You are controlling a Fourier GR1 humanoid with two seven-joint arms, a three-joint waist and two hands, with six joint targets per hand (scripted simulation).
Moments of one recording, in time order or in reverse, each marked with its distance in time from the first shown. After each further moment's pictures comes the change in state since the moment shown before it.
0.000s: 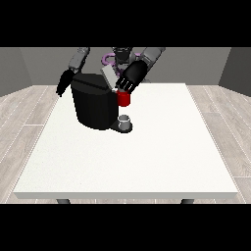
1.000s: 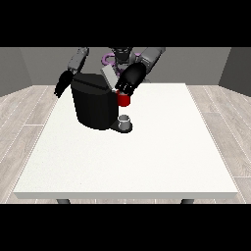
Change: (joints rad) left arm -0.033 0.046 -0.040 0.010 -0.083 0.074 -0.057; right arm -0.051 -0.001 -0.005 -0.011 0.007 -0.018 0.024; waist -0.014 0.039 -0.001
